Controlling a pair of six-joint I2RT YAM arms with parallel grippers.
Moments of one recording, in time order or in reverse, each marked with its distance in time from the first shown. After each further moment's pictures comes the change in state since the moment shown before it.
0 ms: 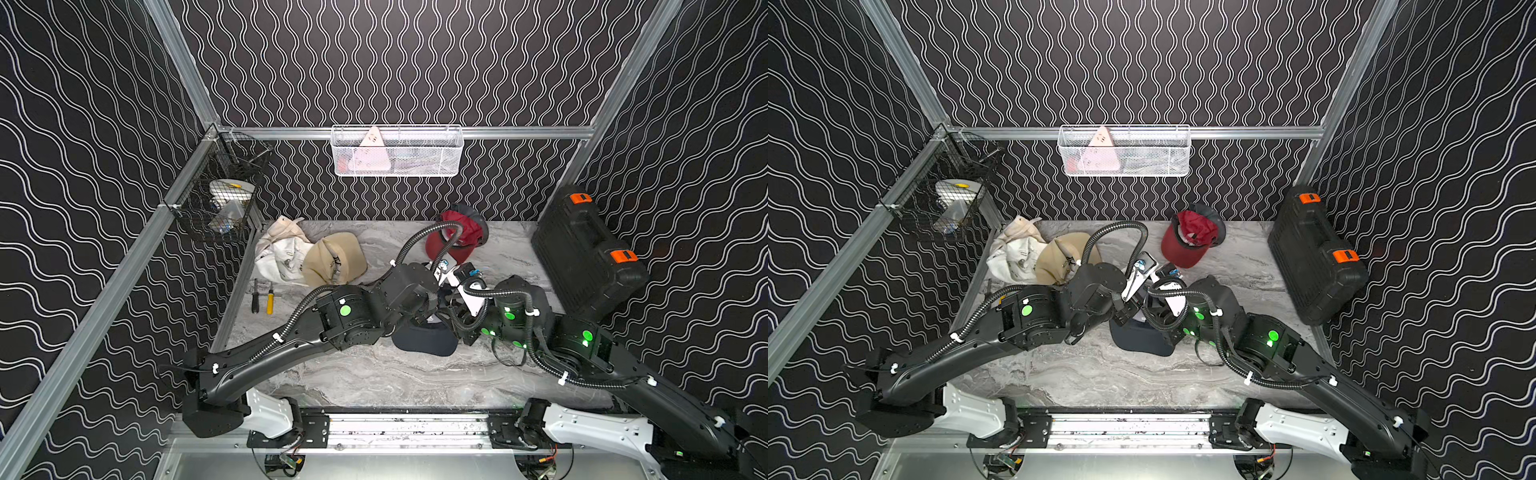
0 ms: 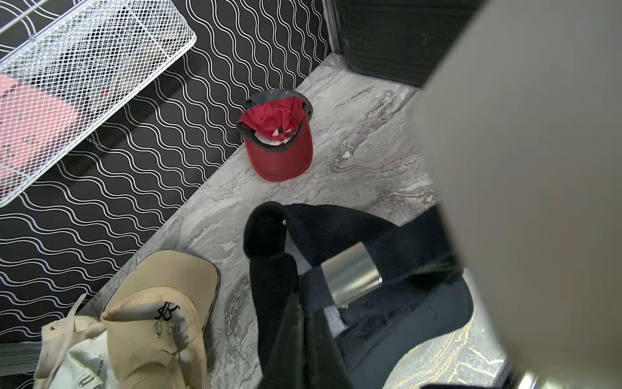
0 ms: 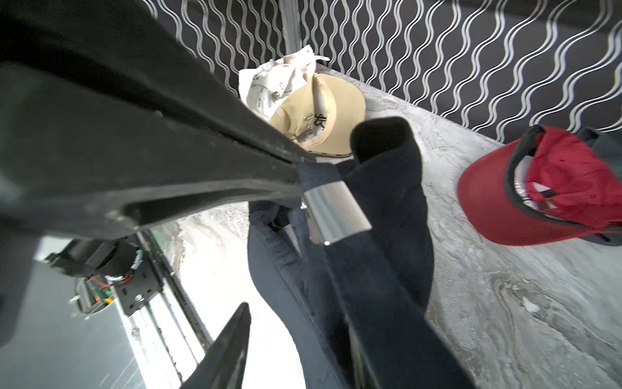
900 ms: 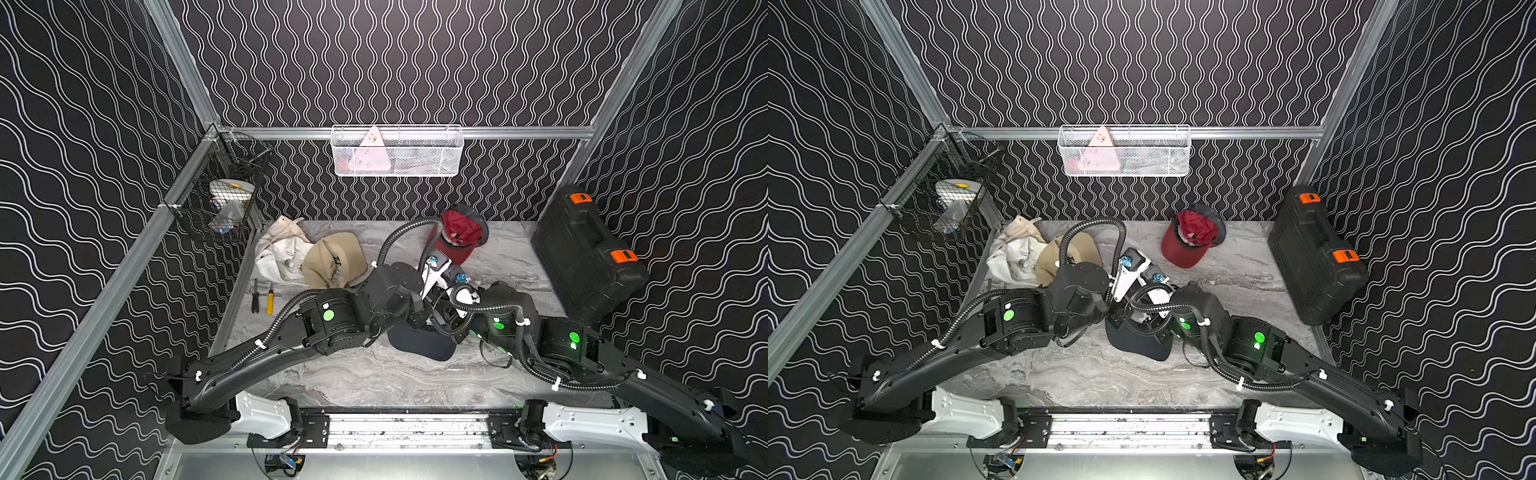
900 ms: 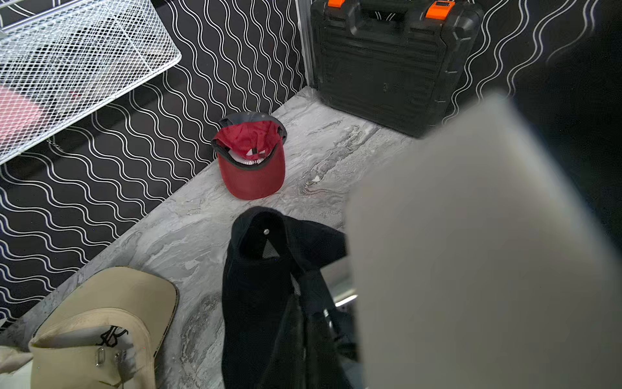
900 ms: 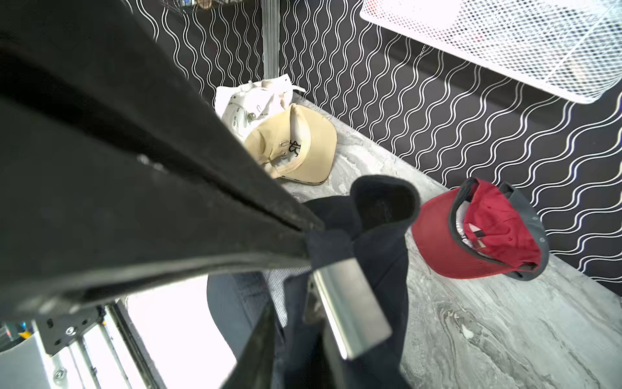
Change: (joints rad) left arm 0.002 -0.073 -0.056 0.076 0.118 -0.069; right arm 0.124 0.032 0.016 0.080 0.244 -0.097
